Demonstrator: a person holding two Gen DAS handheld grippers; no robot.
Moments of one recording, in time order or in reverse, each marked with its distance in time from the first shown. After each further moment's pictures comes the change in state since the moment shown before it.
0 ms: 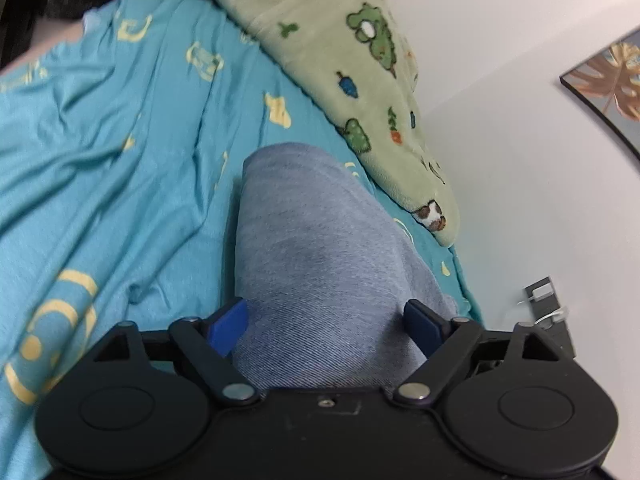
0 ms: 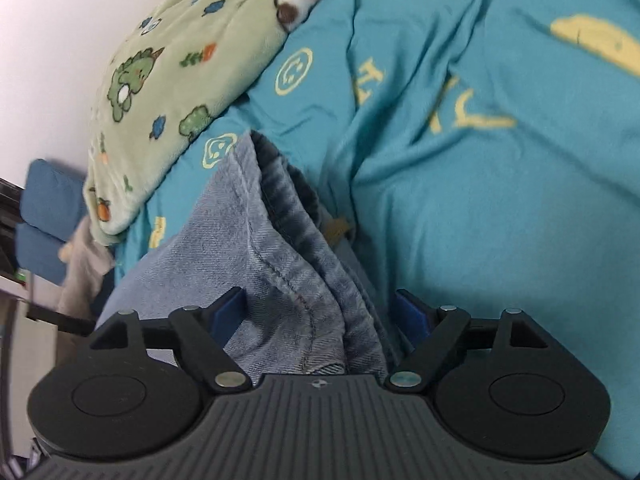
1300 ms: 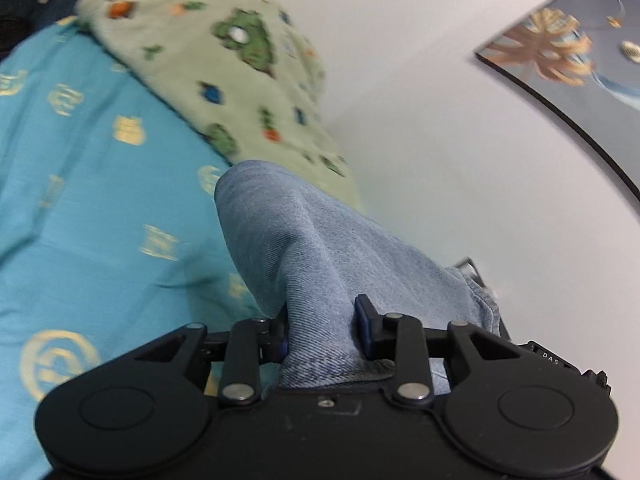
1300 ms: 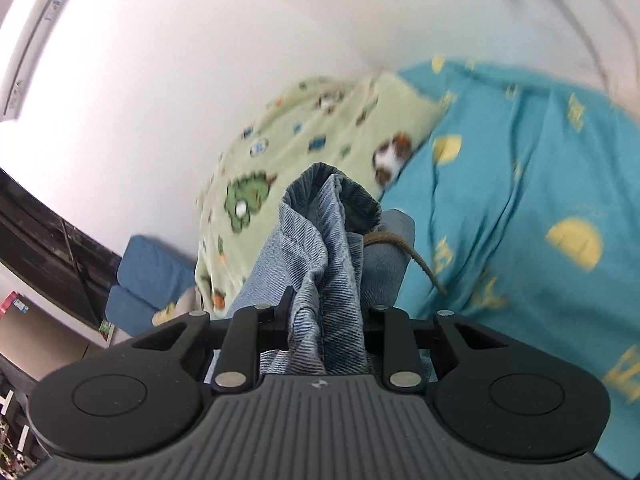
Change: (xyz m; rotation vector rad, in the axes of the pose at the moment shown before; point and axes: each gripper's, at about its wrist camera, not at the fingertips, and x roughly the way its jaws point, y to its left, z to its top) left arm 0.005 -0.184 -0.047 0.144 -0.032 -0.127; right arm -0.203 0.022 0.053 -0.050 -0.304 0.222
